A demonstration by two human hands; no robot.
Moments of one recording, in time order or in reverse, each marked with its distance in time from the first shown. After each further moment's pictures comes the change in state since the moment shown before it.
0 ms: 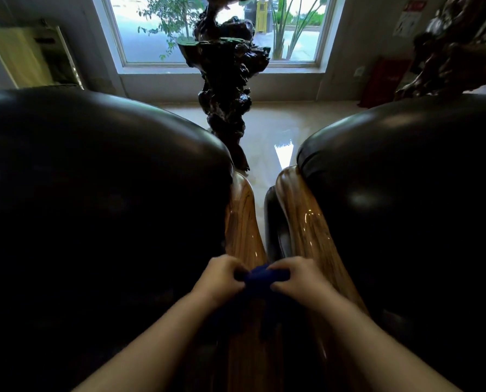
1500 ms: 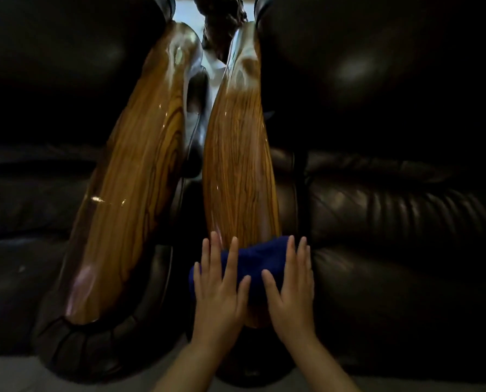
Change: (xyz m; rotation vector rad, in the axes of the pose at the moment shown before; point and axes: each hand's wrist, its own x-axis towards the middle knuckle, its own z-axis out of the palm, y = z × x) left_hand -0.181 0.081 0.414 0.086 0.395 -0.098; right_hand -0.264 0.298 0.107 0.116 0.290 0.020
